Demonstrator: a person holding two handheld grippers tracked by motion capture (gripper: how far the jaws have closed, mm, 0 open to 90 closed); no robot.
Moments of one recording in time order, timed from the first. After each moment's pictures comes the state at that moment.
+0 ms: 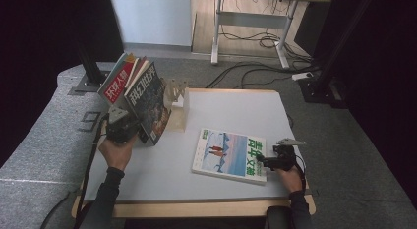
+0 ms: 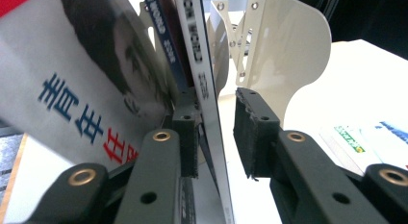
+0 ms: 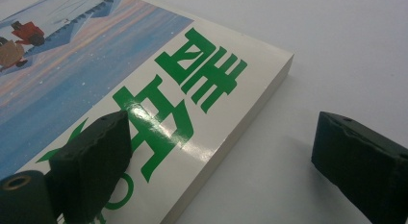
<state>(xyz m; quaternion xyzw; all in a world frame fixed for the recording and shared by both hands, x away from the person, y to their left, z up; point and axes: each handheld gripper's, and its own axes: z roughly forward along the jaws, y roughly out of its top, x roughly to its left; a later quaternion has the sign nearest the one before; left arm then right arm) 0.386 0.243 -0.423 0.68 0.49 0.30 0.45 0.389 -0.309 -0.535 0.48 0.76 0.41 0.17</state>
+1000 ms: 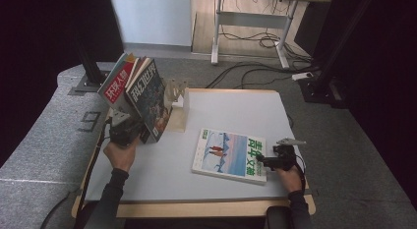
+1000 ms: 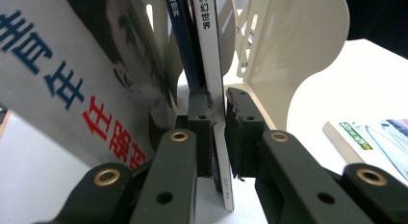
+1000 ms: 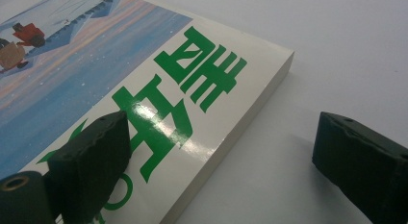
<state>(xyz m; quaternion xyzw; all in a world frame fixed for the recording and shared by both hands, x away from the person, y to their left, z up) 0.398 0.239 -0.443 0.67 0.50 0.29 0.46 0.391 -0.311 -0.536 0.48 0.76 0.41 0.16</state>
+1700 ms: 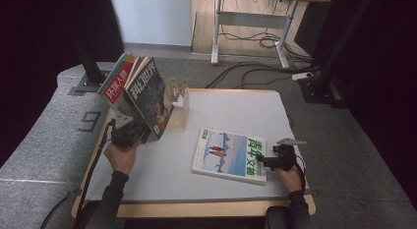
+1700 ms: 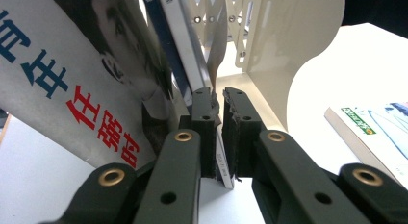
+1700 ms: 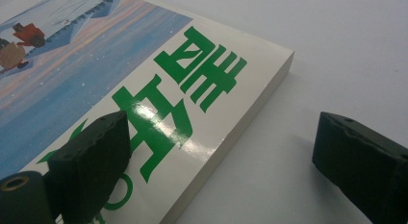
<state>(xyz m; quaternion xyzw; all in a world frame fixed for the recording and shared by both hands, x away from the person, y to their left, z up) 0.392 0.237 -0.448 0.69 0.50 0.29 0.45 0.391 -0.311 -0.536 0.48 0.76 0.41 0.16</state>
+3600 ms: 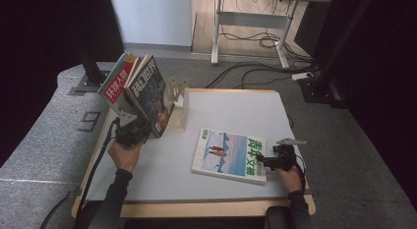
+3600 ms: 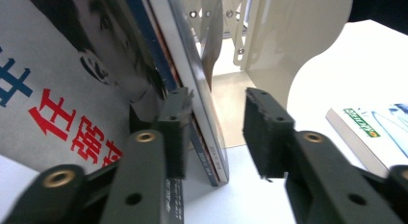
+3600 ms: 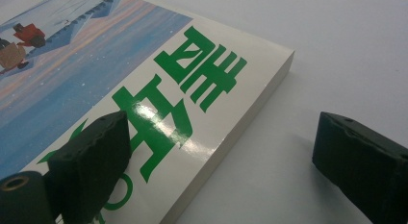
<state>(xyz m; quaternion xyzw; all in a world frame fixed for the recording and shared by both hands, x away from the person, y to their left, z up) 0.396 0.226 -0.451 0.69 0.49 0.28 0.45 0.391 -0.311 -0.536 0.48 0.76 0.41 0.16</state>
